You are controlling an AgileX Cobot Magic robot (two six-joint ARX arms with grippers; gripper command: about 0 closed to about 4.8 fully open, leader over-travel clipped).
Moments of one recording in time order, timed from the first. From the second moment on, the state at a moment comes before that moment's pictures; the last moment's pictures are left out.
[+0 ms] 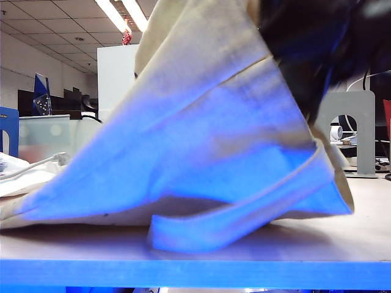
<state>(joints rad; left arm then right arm) -0.97 1.69 2.38 -1.20 0.80 -0.24 0.44 1.27 0.62 -0.03 -1.09 0.11</state>
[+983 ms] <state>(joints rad) -0.85 1.69 2.38 -1.13 0.96 -0.27 0.61 1.26 0.62 -0.17 -0.60 -0.17</state>
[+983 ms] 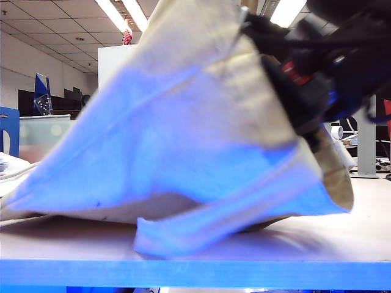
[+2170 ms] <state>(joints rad) -0.95 1.69 2.38 -1.28 1.05 -0.31 0.58 1.62 0.83 0.04 -0.25 -0.41</state>
